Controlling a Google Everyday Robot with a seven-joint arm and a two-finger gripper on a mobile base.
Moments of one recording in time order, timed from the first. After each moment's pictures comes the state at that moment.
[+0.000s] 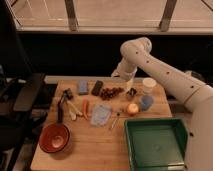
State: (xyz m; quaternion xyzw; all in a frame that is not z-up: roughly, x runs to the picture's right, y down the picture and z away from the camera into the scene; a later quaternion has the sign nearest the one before) arm 0.084 -0.027 0.807 -0.22 -0.17 -0.27 0.92
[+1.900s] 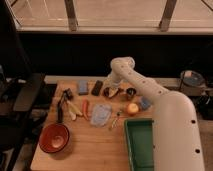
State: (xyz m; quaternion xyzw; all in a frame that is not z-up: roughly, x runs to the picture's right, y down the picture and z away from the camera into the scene) arm 0.032 0.015 0.930 -0.22 -0.23 -0.25 0.91
